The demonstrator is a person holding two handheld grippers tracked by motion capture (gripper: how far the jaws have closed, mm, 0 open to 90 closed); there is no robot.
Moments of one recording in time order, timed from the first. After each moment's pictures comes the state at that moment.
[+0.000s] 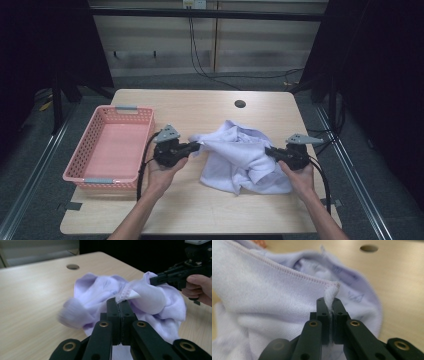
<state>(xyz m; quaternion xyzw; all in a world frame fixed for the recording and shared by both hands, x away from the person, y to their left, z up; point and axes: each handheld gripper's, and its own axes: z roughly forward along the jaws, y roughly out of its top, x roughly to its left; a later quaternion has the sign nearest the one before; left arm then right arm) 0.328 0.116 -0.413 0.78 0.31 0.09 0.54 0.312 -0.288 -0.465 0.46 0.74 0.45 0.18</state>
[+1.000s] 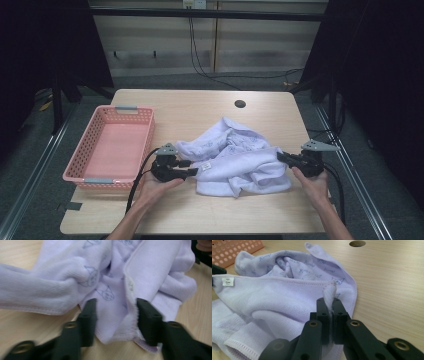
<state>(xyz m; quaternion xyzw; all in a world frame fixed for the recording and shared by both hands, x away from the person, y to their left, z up) 0.330 0.125 -0.490 0.83 0.29 -0.01 0.47 0.287 -0.321 -0.467 0.47 0.73 0.46 0.18</state>
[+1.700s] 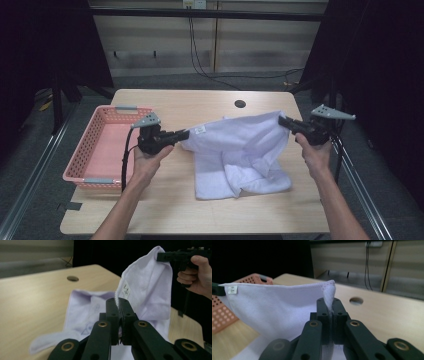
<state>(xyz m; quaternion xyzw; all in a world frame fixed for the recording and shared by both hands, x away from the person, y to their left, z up) 0.357 0.149 -0.388 0.75 0.31 0.05 0.59 0.329 -0.316 -0.377 0.43 0.68 0.55 0.22</state>
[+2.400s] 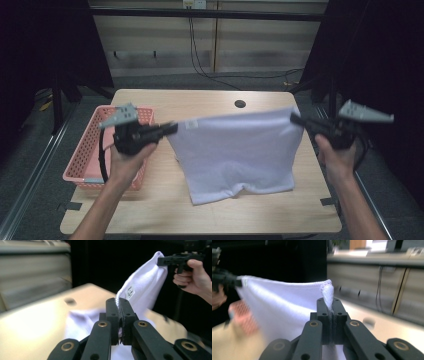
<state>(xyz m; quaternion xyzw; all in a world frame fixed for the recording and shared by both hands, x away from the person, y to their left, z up) 0.300 0.175 -0.339 0.75 0.25 0.07 0.61 0.271 -0.319 -0.317 0.36 0.68 0.59 0.22</state>
